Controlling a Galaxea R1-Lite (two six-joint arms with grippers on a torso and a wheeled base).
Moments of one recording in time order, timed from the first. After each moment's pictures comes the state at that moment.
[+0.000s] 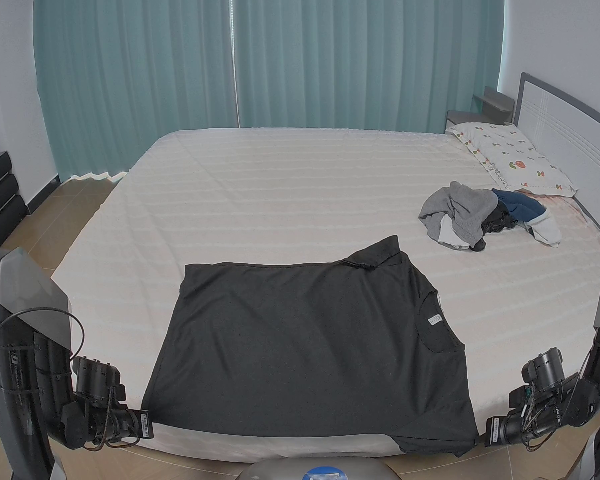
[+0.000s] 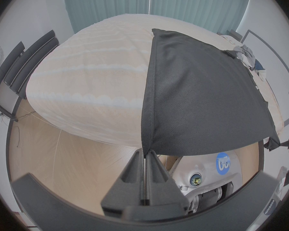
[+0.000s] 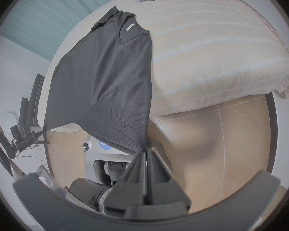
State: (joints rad) left arm -0.04 2.33 -0.02 -1.28 0.02 -0.15; right arm 0.13 2.03 -0.02 -0.81 0.17 0.35
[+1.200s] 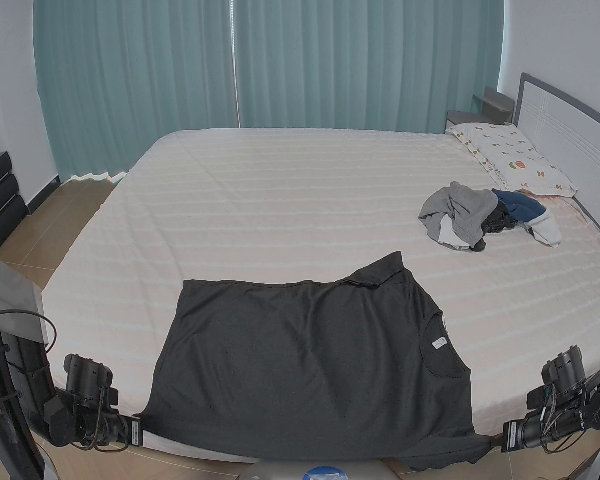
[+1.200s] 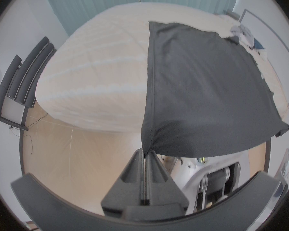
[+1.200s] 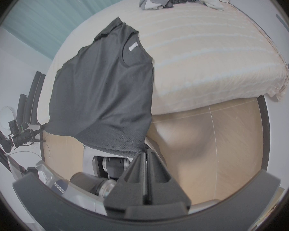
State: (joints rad) left arm -0.05 2.12 -0.02 -0.98 0.07 -0.06; right arm 0.17 1.71 -0.02 -0.51 0.11 0.35
